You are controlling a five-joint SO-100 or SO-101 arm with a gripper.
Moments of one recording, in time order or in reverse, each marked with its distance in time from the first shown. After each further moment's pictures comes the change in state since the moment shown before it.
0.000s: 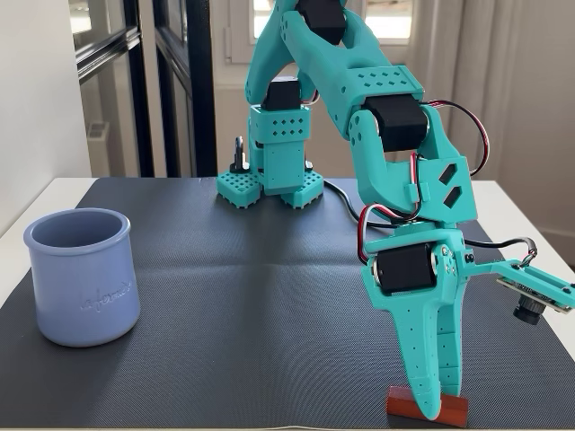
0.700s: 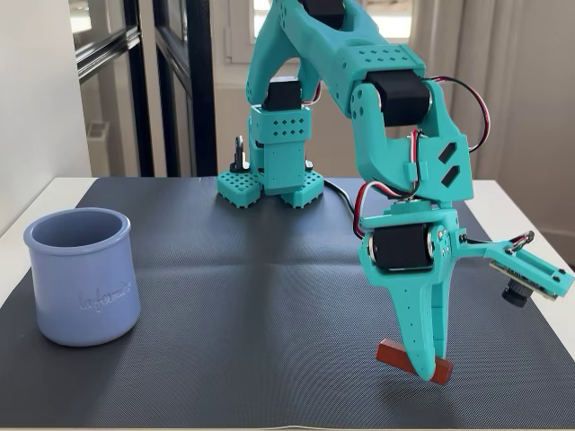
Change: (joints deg) arm -0.4 9.7 1.0 10.7 -2.8
